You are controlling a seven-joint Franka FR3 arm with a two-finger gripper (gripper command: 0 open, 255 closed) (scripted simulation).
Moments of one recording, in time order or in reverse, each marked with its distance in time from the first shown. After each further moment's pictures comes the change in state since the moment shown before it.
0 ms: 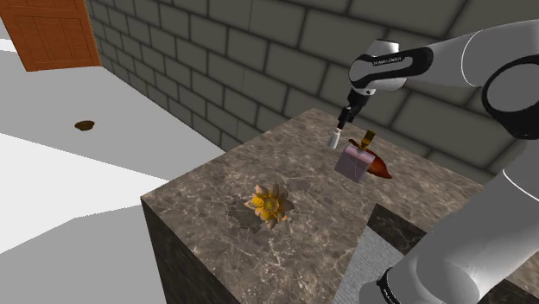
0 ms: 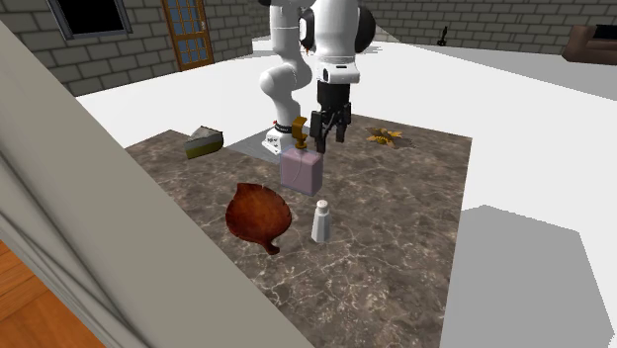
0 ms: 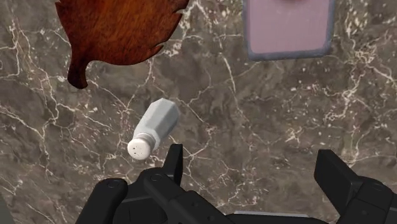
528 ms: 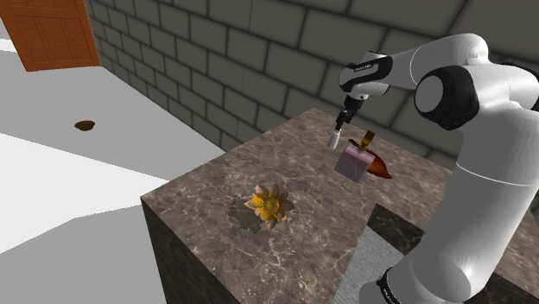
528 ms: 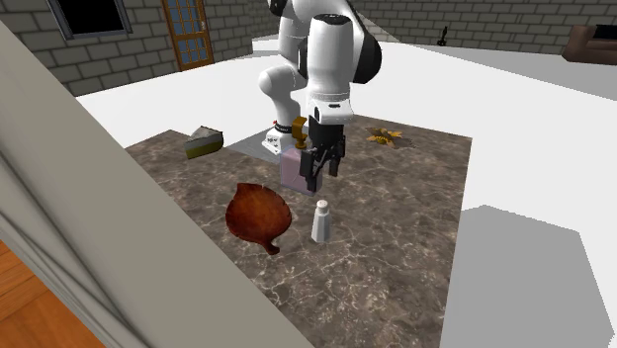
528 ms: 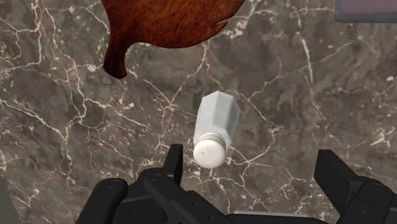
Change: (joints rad) arm -0.105 0.323 -0.017 0.247 0.186 0.026 -0.181
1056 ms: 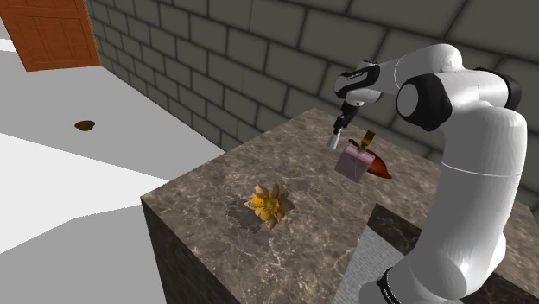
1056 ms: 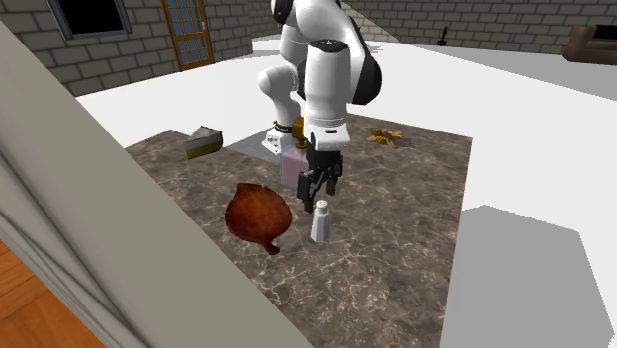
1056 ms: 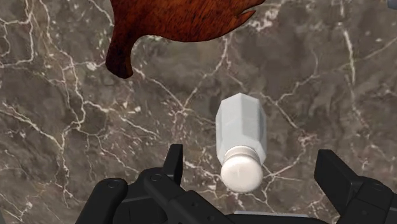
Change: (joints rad) arm -0.054 0.124 0.022 0.069 0.065 0.039 -0.051
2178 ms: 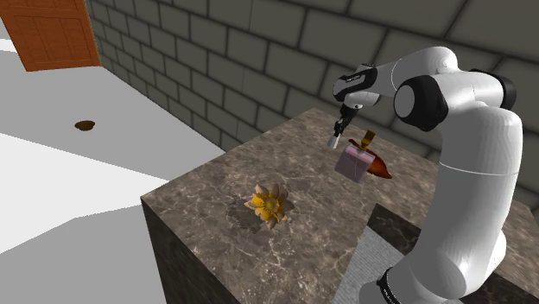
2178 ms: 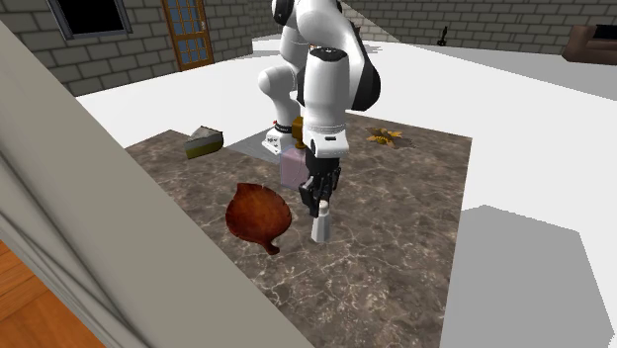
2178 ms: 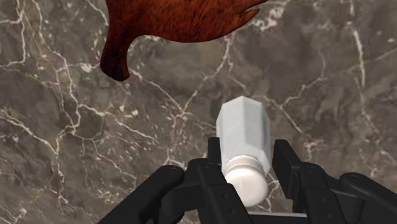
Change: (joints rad) arm -0.007 0.021 0.006 -0.006 0.012 0.025 -0.008
